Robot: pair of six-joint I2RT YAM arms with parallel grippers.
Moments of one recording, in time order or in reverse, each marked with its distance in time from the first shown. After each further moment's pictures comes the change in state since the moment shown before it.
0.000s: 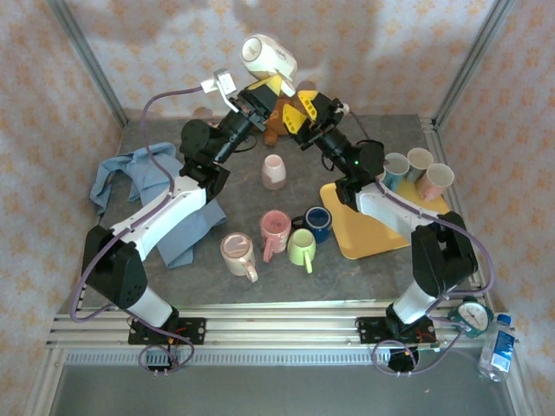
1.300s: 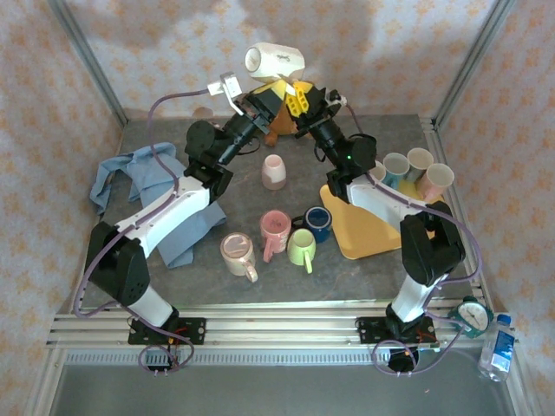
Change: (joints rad) left arm -0.012 0.017 -0.025 0.014 0.020 -0.004; right arm 0.017 0.095 0.113 0.069 0.095 0.000
